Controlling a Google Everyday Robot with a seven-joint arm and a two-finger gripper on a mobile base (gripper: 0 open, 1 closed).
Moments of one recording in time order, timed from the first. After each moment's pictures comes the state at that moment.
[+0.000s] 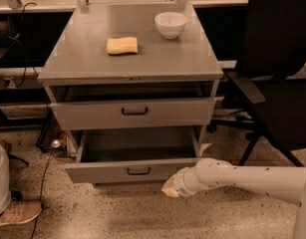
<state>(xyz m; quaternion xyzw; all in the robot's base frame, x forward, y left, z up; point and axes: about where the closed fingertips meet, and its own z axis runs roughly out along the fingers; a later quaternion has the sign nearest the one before) 0.513 -0.062 0.404 -0.50 0.81 0.19 0.24</state>
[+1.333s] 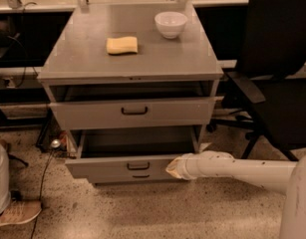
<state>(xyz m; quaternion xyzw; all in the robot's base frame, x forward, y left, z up) 0.599 -0.089 0.405 -0.51 0.79 0.11 0.32</state>
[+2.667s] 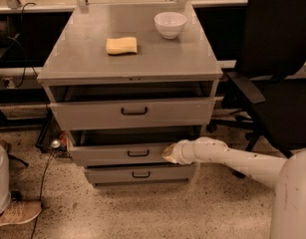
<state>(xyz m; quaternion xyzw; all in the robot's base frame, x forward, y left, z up) 0.667 -0.074 0.415 -0.52 0.76 0.11 0.37</state>
